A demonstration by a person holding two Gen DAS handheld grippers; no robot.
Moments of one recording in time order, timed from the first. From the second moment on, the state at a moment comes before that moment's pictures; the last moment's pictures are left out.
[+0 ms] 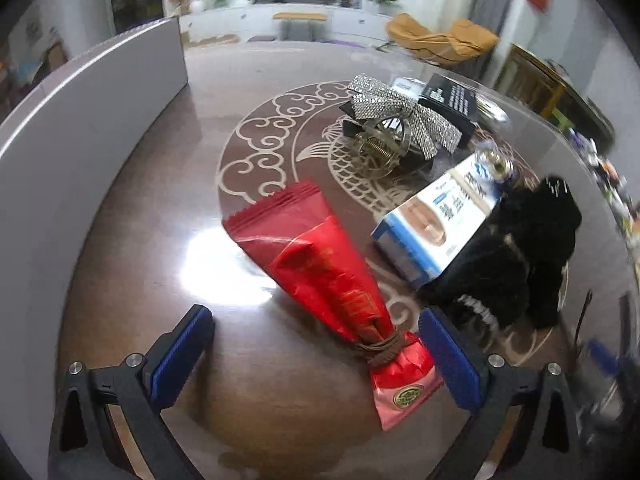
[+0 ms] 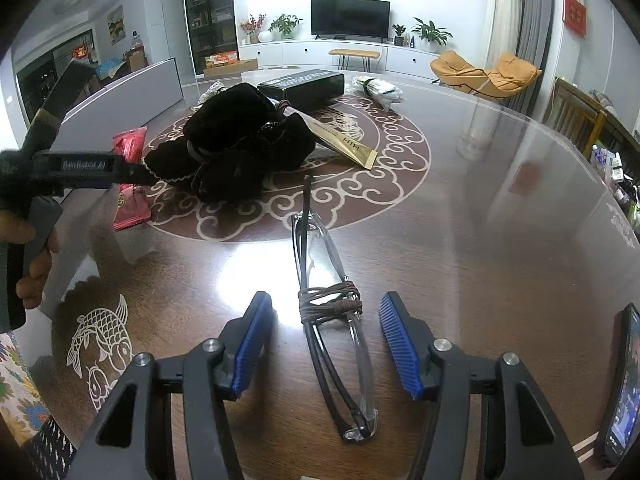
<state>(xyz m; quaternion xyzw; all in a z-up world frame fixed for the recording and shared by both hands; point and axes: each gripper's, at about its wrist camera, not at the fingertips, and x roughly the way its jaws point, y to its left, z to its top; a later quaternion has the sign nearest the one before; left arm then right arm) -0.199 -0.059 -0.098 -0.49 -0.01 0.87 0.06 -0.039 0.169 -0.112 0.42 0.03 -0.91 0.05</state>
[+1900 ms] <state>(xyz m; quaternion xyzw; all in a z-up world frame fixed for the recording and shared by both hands) -0.196 -0.013 -0.105 -0.44 0.11 0.87 0.21 -0.053 0.173 -0.119 0.43 0.02 -0.90 0.03</state>
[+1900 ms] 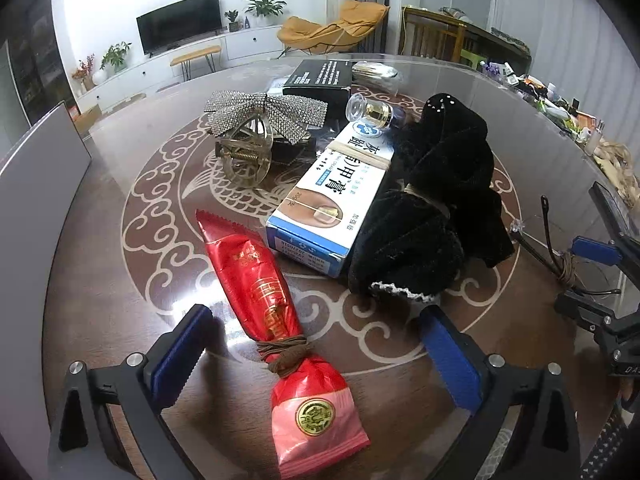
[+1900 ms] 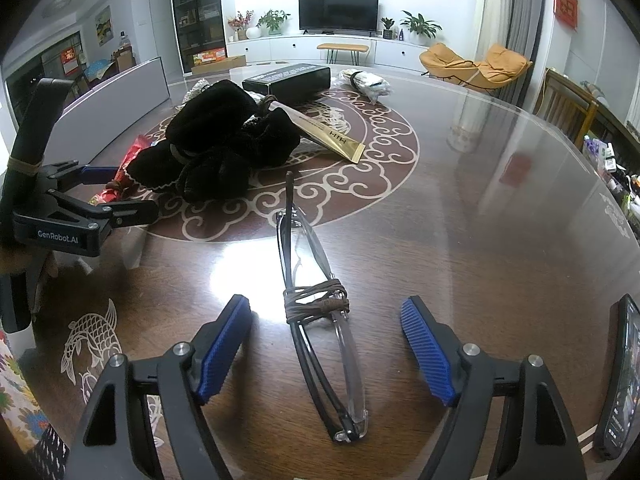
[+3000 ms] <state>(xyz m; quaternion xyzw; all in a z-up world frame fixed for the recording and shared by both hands) -0.197 -0.013 -0.105 -0.44 0.11 0.87 0.21 -0.054 0.173 -0.119 0.43 0.02 -0.90 0.03</state>
